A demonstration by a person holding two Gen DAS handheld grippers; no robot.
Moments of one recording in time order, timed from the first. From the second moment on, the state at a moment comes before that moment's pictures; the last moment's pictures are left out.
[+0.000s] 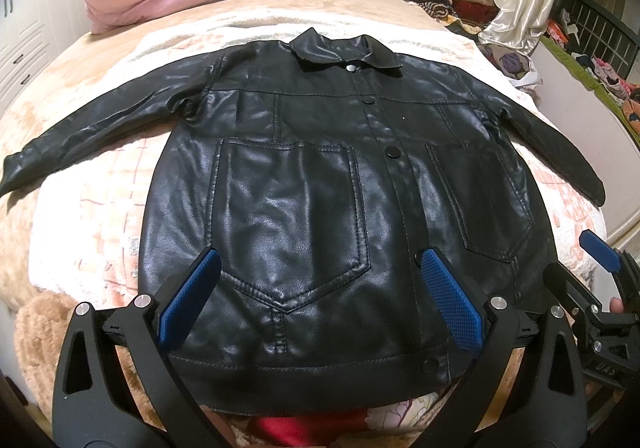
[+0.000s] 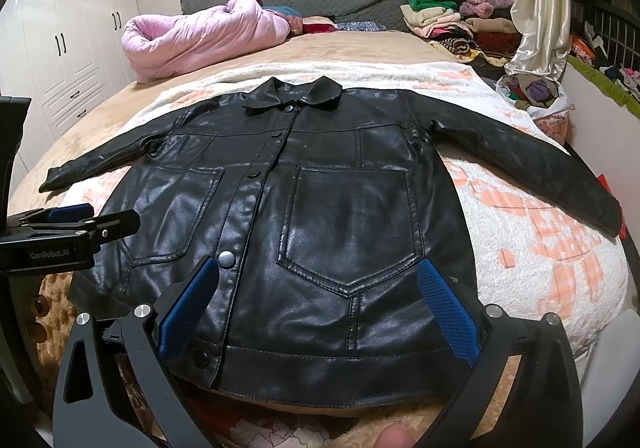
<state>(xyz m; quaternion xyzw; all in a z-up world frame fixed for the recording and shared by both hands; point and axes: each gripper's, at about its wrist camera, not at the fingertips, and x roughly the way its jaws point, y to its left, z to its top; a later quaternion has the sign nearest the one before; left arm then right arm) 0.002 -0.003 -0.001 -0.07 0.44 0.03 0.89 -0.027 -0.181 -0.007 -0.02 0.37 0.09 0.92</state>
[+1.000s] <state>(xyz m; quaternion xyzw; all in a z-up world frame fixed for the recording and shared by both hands) 0.114 0.012 0.009 -0.09 0.44 0.04 0.89 0.077 -0.177 0.019 -0.01 0.37 0.07 0.93</state>
